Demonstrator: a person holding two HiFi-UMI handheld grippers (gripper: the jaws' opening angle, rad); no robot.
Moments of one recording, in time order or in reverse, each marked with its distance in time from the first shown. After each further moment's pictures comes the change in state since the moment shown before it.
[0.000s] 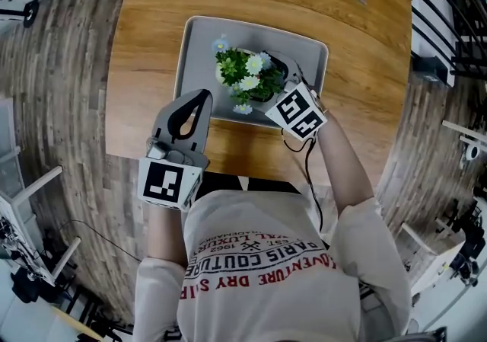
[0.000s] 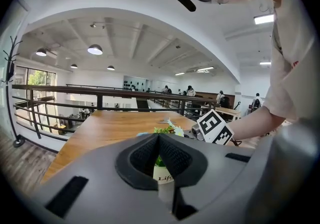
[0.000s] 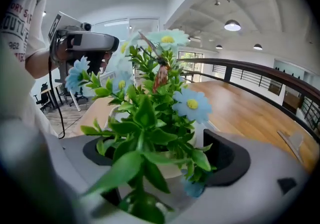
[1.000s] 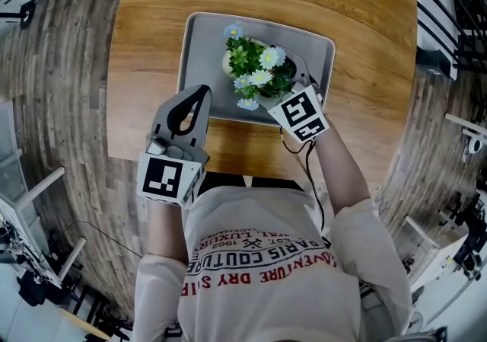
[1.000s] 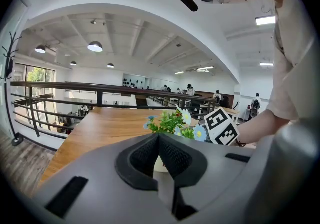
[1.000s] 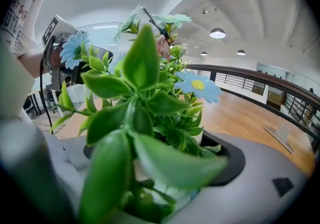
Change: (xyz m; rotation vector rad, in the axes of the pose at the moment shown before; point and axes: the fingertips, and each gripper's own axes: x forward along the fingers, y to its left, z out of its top) left arm 0.006 0.019 -0.017 -0.004 0.012 -0.015; right arm 0.001 -0.016 0.013 0.055 -0.086 -0.160
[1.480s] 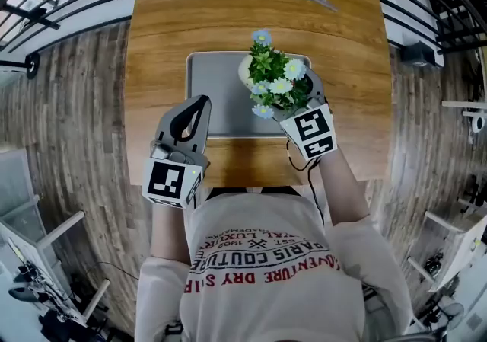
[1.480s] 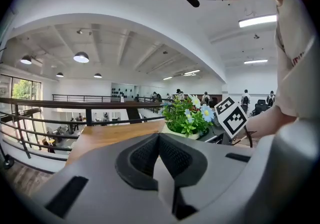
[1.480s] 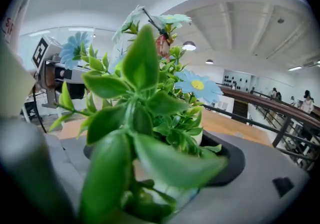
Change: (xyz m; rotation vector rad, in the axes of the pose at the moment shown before) left arm -0.007 -0.008 0.066 0.138 -0.079 -0.098; right arm -0.091 -0.040 0.062 0.126 -0.070 -0.300
